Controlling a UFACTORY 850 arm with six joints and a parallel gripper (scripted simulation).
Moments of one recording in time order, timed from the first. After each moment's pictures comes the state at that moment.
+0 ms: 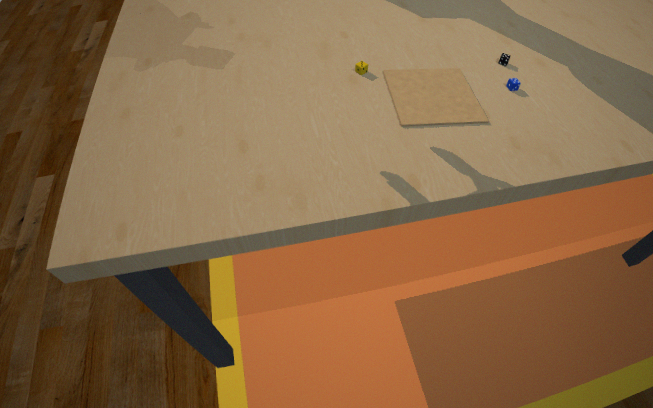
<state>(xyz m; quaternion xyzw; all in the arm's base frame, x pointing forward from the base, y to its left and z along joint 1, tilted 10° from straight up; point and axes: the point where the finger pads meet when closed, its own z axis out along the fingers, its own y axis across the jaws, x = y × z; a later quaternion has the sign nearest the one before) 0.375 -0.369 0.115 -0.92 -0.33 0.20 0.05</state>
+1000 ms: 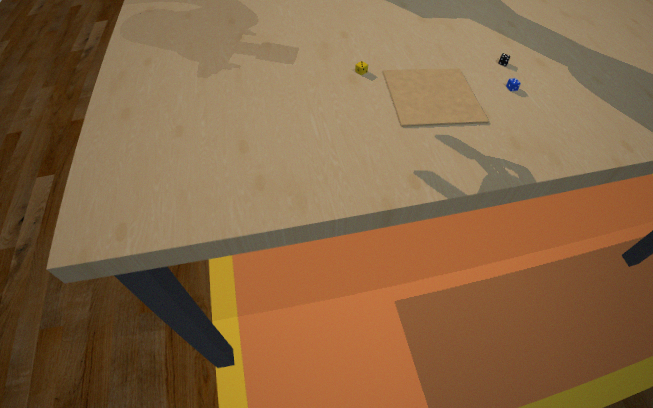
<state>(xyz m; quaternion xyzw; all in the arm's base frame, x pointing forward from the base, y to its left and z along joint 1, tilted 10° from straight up) 0.412 -0.319 0.071 -0.87 -0.45 0.17 -0.02</state>
